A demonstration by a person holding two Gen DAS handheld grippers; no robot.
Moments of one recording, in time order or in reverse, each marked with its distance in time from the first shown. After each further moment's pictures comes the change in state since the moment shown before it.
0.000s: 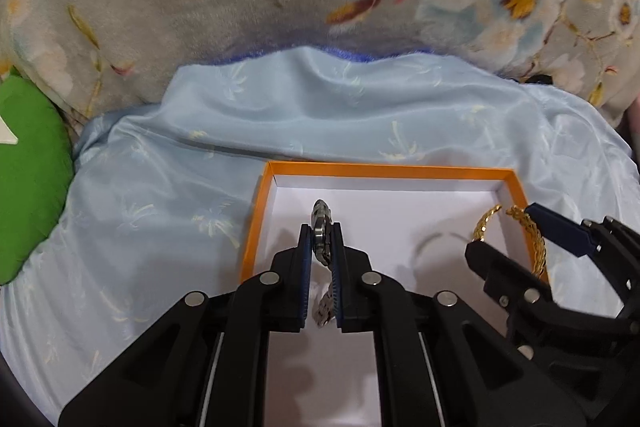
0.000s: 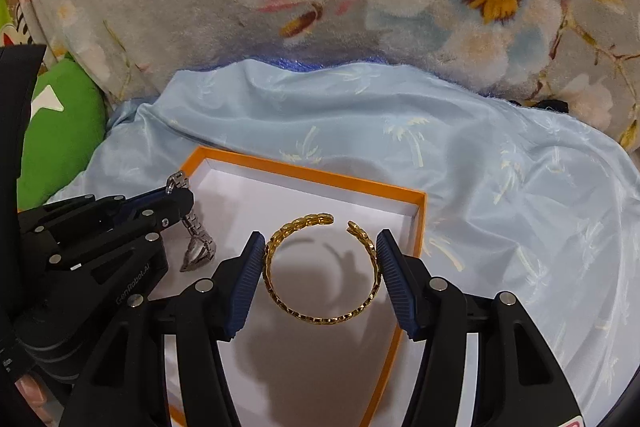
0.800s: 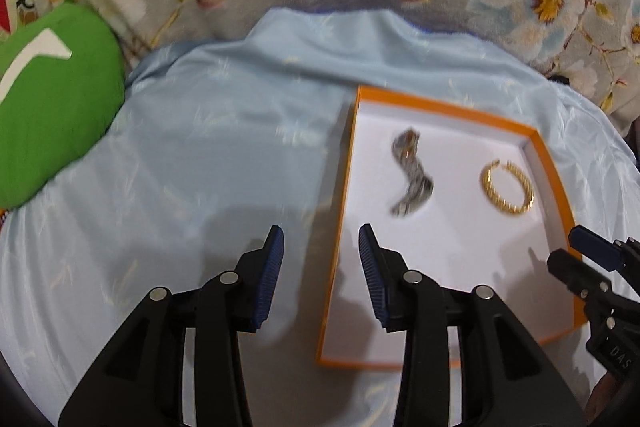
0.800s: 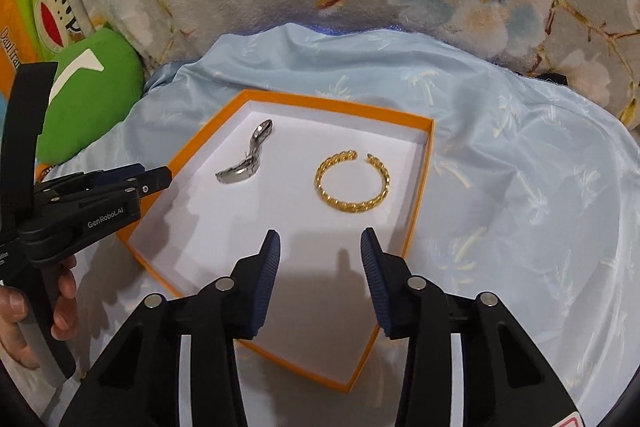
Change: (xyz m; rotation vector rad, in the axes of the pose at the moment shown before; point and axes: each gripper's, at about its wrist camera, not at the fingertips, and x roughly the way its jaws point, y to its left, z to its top) left arm -0.039 0.060 -0.073 -0.116 0.010 0.030; right arm -0.051 0.011 -0.069 -0.060 0.023 0.070
